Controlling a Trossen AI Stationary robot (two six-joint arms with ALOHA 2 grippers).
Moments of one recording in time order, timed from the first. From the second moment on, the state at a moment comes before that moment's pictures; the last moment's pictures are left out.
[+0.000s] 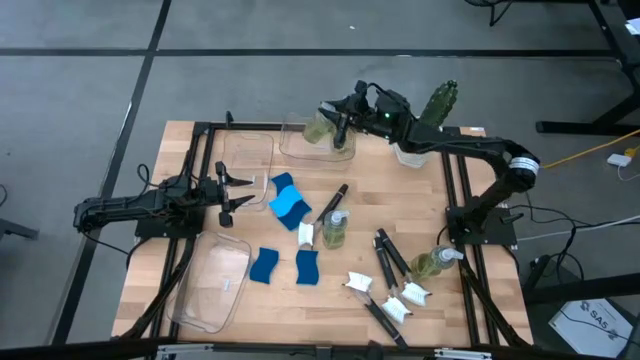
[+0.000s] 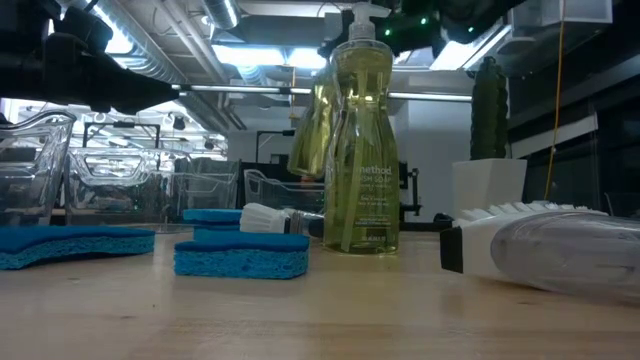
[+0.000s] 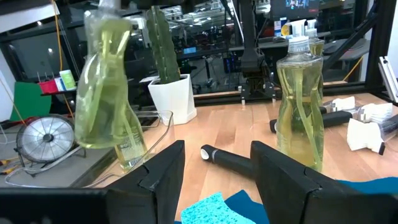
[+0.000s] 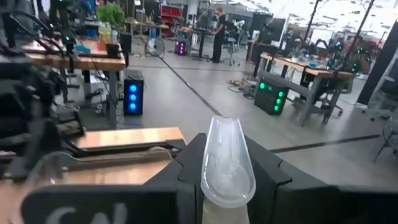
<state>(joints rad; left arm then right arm) 0.14 0.01 0.01 0.03 -0.09 0.14 -0.46 1.57 1.21 0.39 -0.06 -0.17</state>
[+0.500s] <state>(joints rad) 0.14 0.01 0.01 0.03 -0.09 0.14 -0.49 1.86 1.60 0.03 -0.08 -0.18</state>
